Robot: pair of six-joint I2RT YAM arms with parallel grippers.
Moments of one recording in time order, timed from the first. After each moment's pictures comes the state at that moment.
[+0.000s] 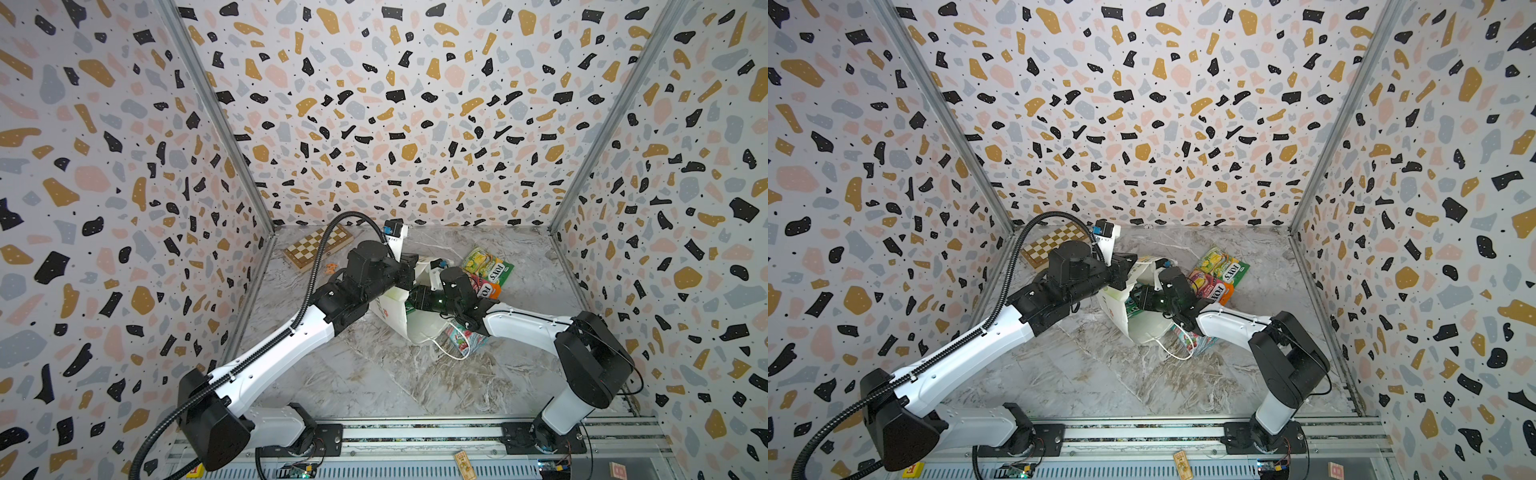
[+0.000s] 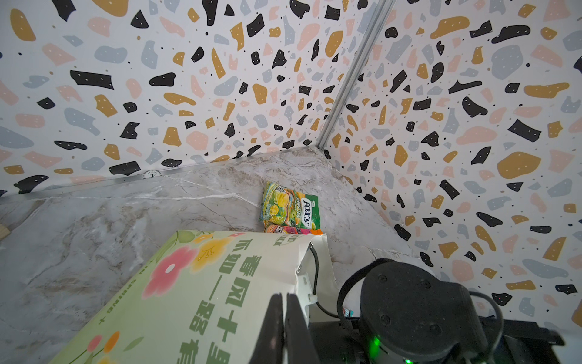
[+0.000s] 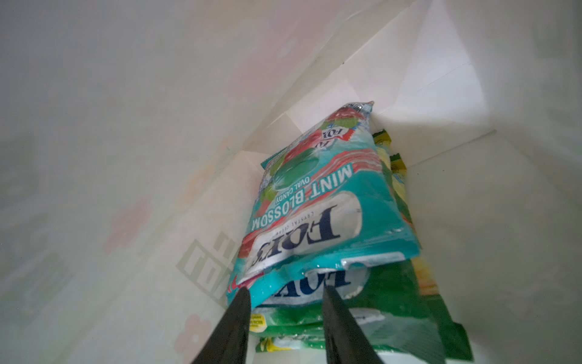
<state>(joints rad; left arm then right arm) -0.71 1.30 1.21 -0.19 0.02 -0.33 0.71 1.65 0.96 0.21 -0.27 0.75</state>
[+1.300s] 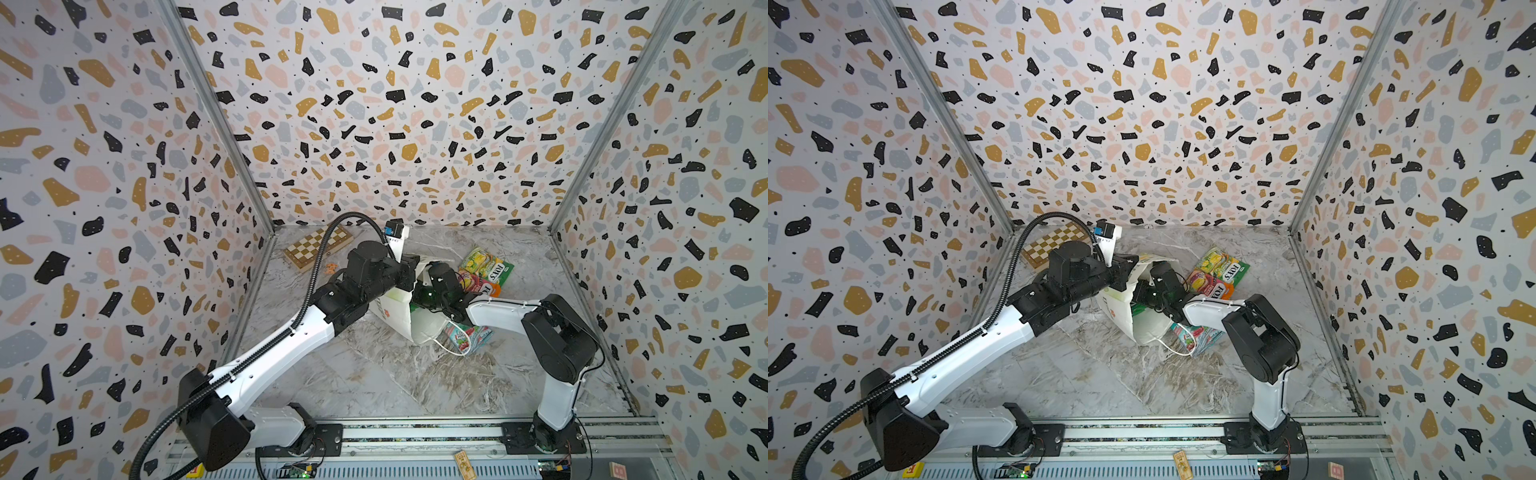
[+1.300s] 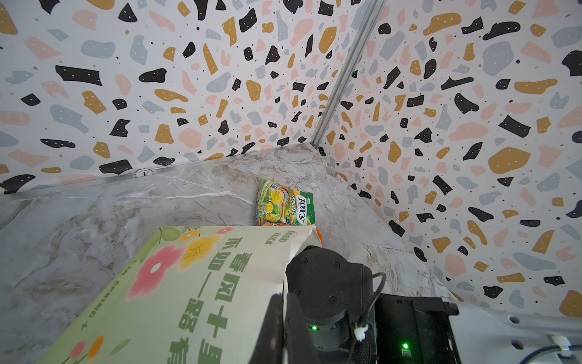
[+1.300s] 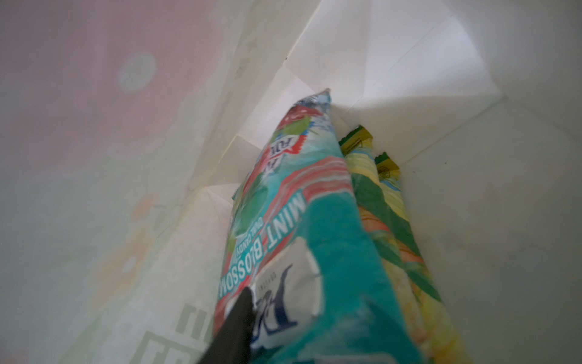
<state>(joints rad) -0.71 1.30 1.20 -0.19 0.04 -0.33 0.70 1.86 1.08 0.26 -0.26 0.91</state>
